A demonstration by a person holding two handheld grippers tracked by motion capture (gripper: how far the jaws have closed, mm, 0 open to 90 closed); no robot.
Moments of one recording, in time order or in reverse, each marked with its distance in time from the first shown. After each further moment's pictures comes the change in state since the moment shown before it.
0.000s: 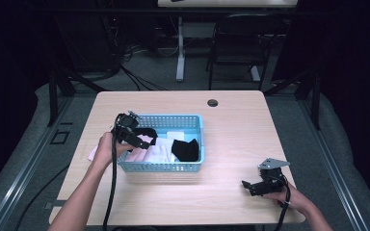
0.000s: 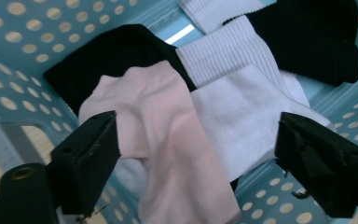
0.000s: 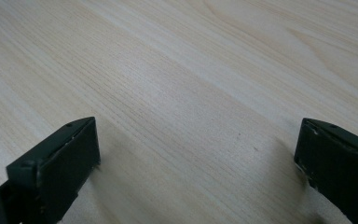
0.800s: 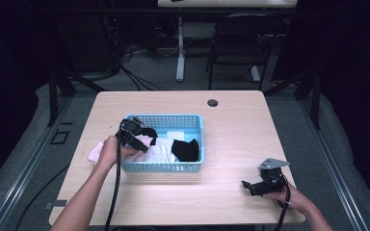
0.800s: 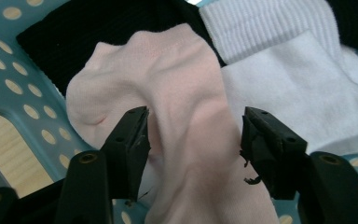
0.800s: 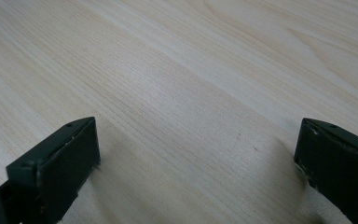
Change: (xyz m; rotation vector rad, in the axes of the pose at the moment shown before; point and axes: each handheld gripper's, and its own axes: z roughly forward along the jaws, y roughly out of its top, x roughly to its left) left arm 0.011 -0.005 0.035 0.098 0.023 -0.050; right arm 0.000 0.000 0.000 0.000 0.000 0.000
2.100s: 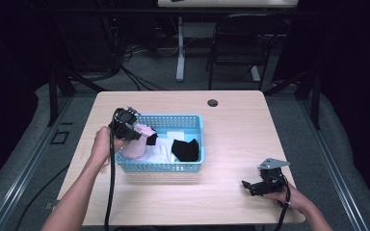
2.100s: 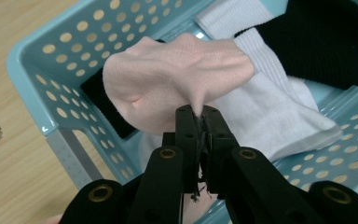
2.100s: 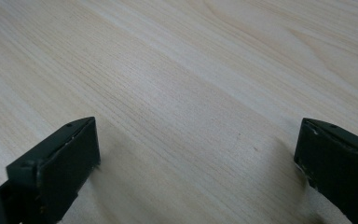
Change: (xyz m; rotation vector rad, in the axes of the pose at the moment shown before) left arm -0.010 0.010 -0.065 -0.121 0.051 0.080; right arm 0.000 0.000 0.000 0.000 0.000 0.000
